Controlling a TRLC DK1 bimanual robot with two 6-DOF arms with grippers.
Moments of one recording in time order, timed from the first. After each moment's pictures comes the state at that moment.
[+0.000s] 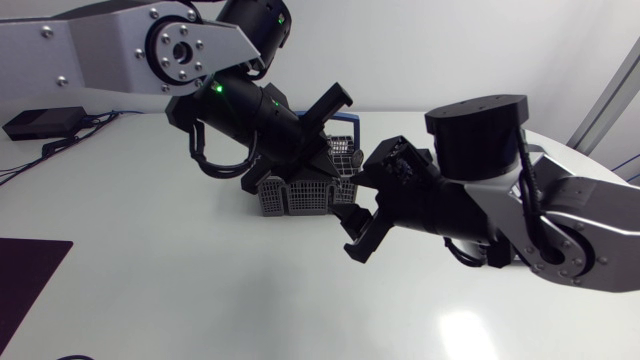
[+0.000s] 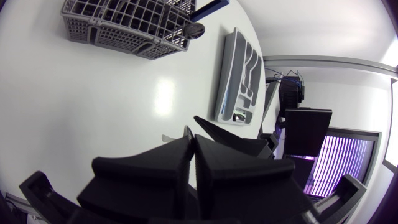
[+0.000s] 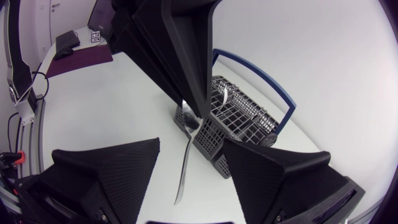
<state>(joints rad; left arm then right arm) -0.64 1.68 1.48 -0.71 0.41 -1.00 0.68 1.28 0.73 0.03 -0.06 -0.31</state>
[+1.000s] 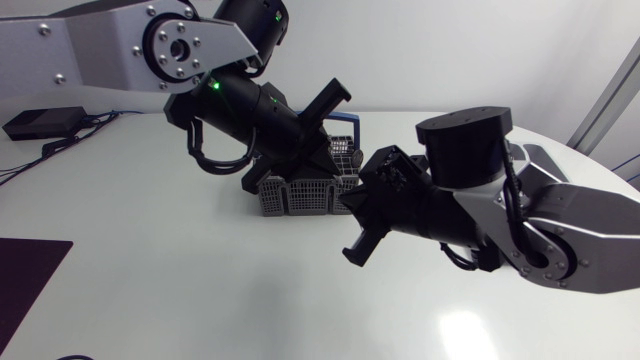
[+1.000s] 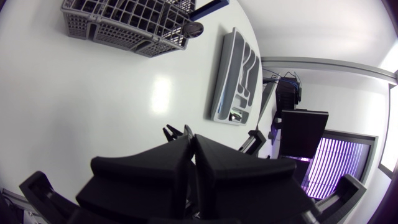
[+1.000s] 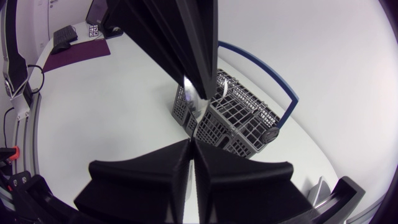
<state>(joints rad) -0.63 1.68 1.48 -0.71 0.44 -1.02 0.68 1.31 0.71 0.05 -0.04 -0.32</state>
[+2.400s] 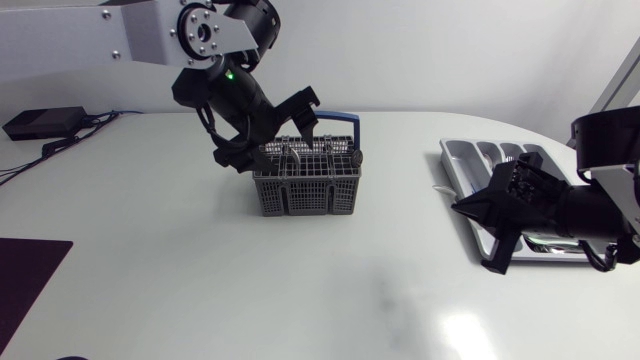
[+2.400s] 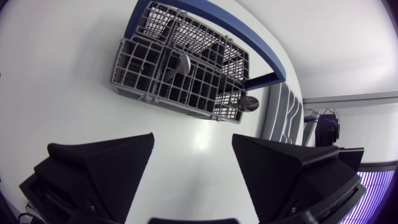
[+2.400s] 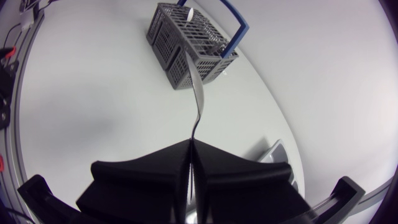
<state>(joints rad) -0.52 1.85 1.67 -0.86 0.14 -0.89 0.02 1.11 0.66 -0.36 -0.38 -1.01</state>
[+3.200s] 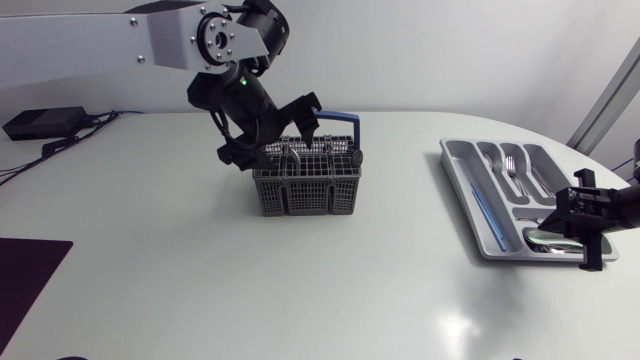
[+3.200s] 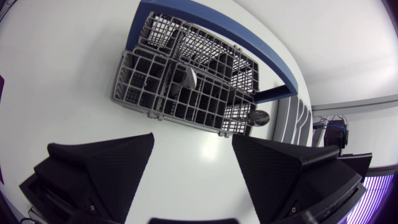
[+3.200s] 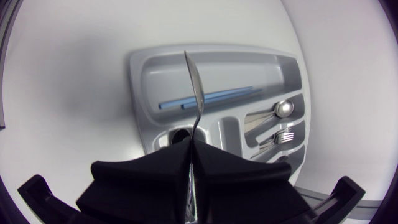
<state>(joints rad) -0.52 1.91 1.71 -0.86 0.07 -0.89 -0.56 1.65 0.97 -0.53 -0.33 -1.83</state>
